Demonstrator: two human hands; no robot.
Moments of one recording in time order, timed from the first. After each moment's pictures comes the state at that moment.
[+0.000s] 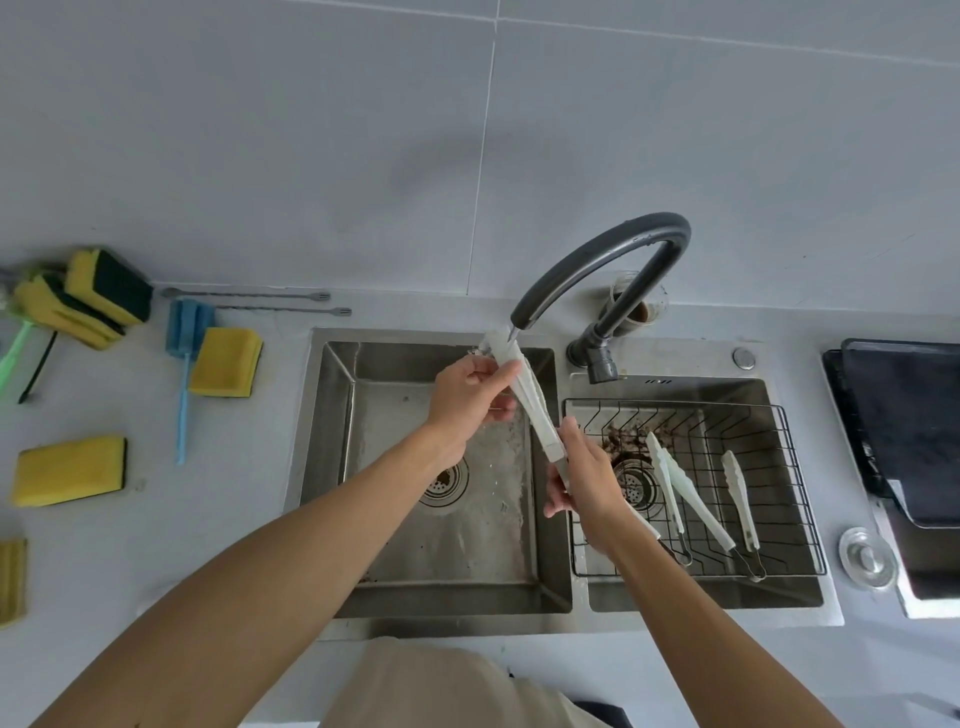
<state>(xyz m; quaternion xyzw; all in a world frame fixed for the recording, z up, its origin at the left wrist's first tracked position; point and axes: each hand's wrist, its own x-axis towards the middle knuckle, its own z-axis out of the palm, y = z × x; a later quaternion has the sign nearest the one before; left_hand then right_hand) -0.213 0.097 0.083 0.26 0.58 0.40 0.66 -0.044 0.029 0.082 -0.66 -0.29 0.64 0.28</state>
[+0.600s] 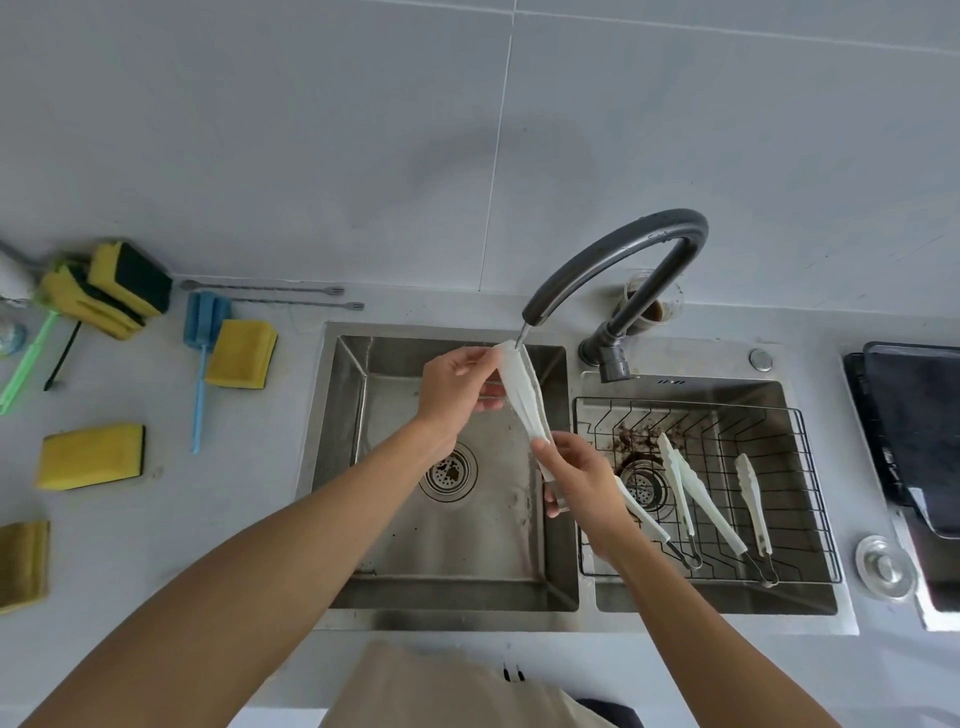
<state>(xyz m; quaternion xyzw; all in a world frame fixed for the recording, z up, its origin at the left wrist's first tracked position) -0.229 0.097 0.086 0.26 0.62 0.43 0.60 -0.046 0.018 0.066 -0.64 -0.37 0.61 0.29</state>
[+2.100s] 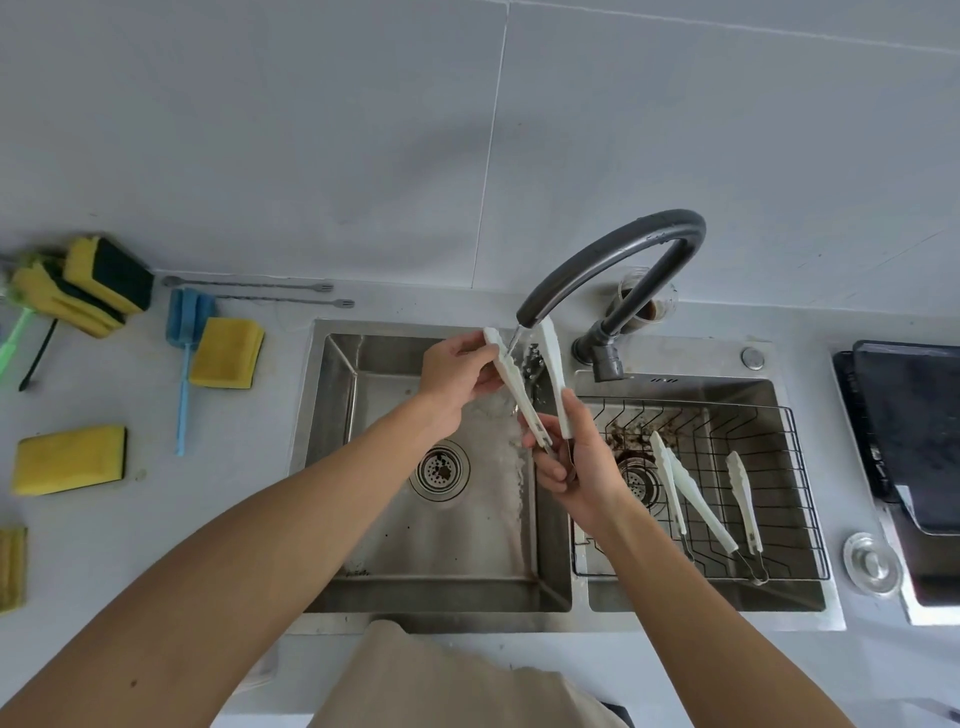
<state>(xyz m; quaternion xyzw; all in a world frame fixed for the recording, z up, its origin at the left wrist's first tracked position) -0.222 0.128 0.074 0.18 0.60 0.42 0.66 -0.051 0.049 0.080 -0.53 -0.15 0.76 0.35</state>
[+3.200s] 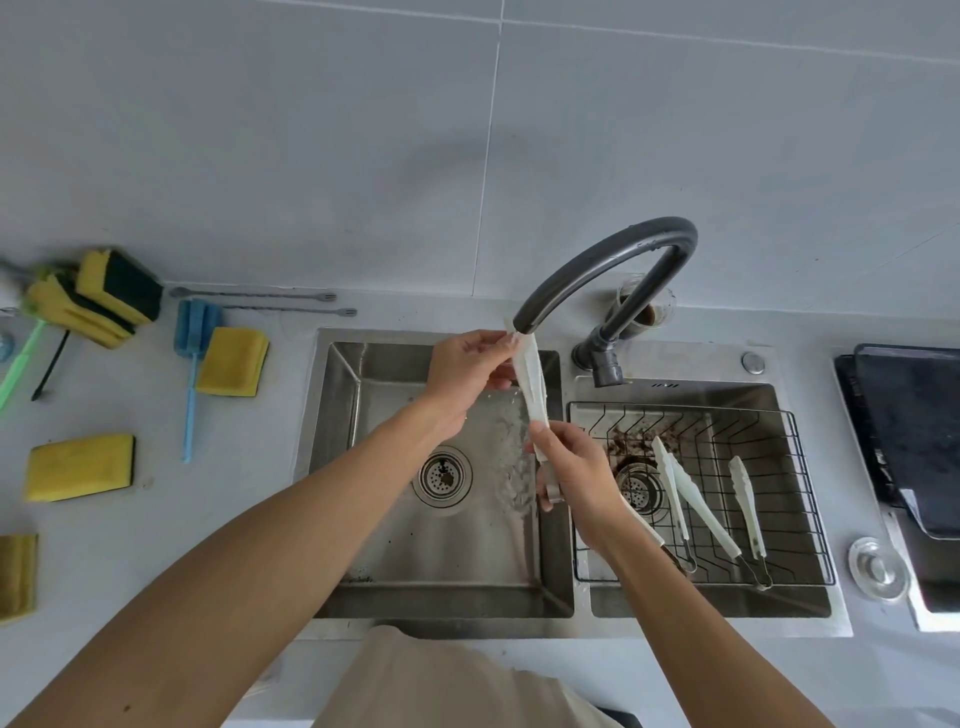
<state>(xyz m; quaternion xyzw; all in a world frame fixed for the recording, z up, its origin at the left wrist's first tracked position) -0.218 0.128 0.095 0.29 0.58 0.42 0.64 -0.054 0.034 0.085 -0.60 -0.33 0.64 0.35</state>
